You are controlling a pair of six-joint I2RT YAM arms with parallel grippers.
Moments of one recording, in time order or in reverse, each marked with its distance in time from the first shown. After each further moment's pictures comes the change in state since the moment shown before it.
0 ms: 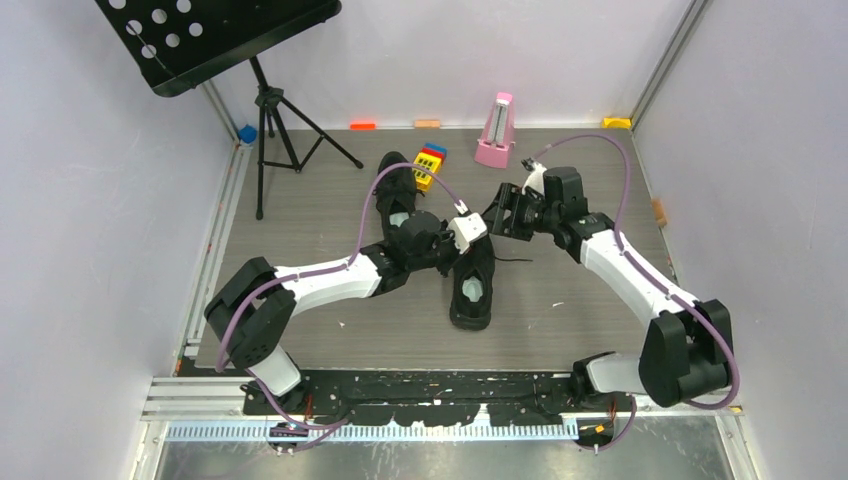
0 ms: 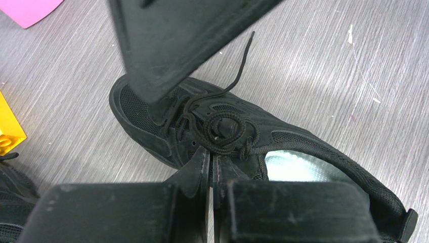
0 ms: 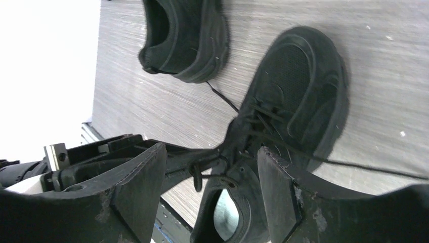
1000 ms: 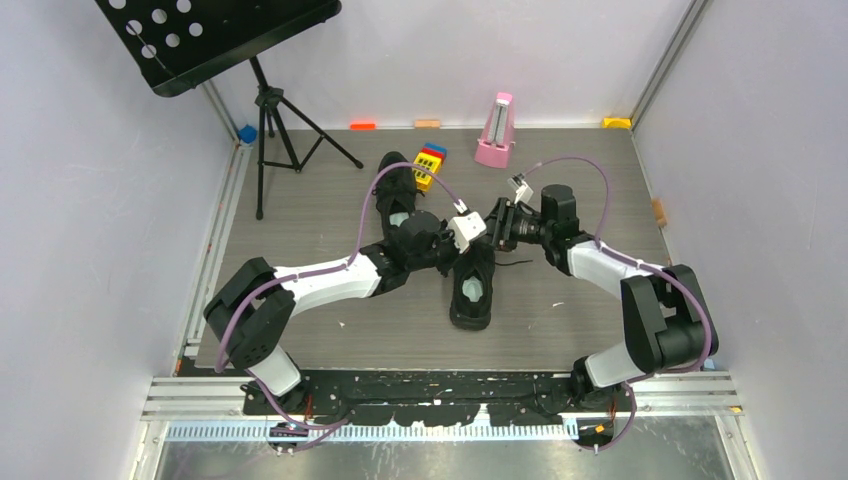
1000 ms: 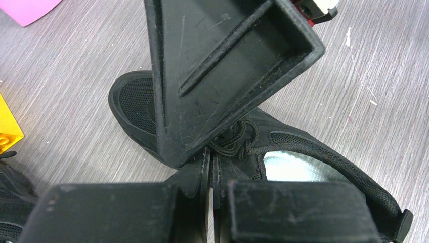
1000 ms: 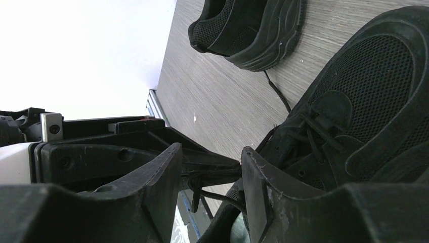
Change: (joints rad) left arm 0.002 -0.003 0.000 0.000 0.001 -0.014; right arm -0.050 0.181 -0.219 0.603 -0.420 0.183
